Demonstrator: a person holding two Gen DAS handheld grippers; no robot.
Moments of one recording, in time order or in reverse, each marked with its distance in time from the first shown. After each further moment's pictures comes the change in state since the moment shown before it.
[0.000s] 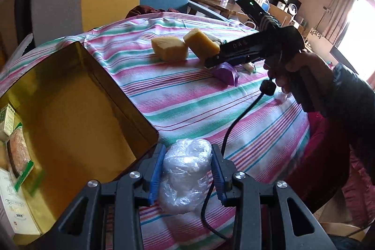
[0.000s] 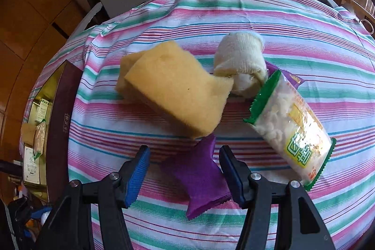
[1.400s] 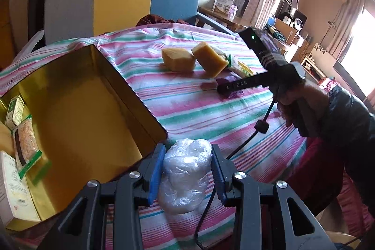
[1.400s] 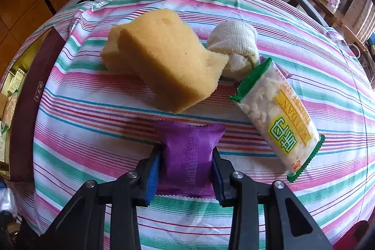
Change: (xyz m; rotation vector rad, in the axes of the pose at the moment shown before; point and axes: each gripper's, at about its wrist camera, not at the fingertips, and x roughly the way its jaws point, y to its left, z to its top) left arm -0.025 0.007 -0.004 -0.061 -0.077 0.008; right arm 0.003 0.003 -0.027 -0.120 0.006 -0.212
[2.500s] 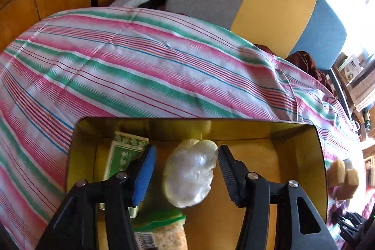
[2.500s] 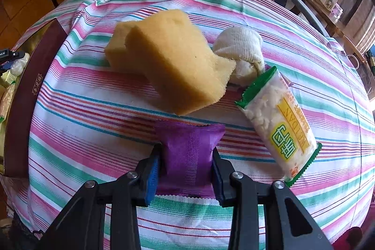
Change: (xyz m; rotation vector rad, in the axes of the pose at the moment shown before) left arm 0.038 0.295 0.086 -0.573 0.053 0.436; right arm 0.002 0.001 0.001 -0.050 -0.004 -0.032
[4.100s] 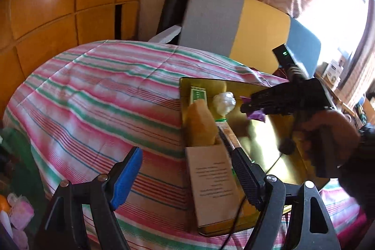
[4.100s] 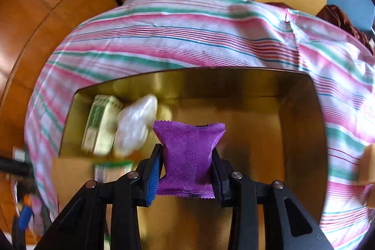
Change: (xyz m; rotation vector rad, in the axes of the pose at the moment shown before) left arm -0.160 0.082 -0.153 0.044 -0.281 -0.005; right arm 0.035 0.340 0.148 -0.072 0.060 0.299
